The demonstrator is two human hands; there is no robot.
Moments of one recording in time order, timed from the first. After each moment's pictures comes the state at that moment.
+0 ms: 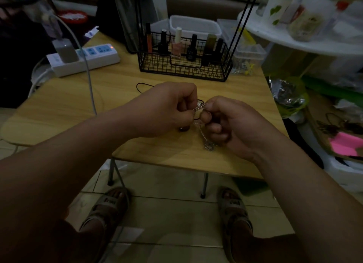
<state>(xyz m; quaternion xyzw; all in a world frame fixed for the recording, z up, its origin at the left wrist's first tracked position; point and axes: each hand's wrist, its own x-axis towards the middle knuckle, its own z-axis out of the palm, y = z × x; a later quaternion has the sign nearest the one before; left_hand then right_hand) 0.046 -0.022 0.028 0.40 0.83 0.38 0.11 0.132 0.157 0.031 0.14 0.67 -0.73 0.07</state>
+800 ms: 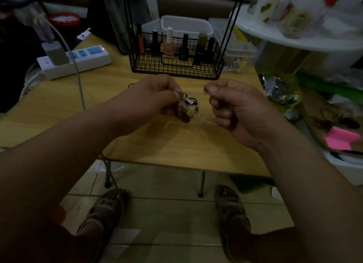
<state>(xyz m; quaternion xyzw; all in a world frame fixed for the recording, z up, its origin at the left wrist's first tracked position) 0.040 -0.021 0.030 0.23 0.78 0.54 0.22 0.133 0.178 0.043 0.11 0.66 -0.74 -0.01</state>
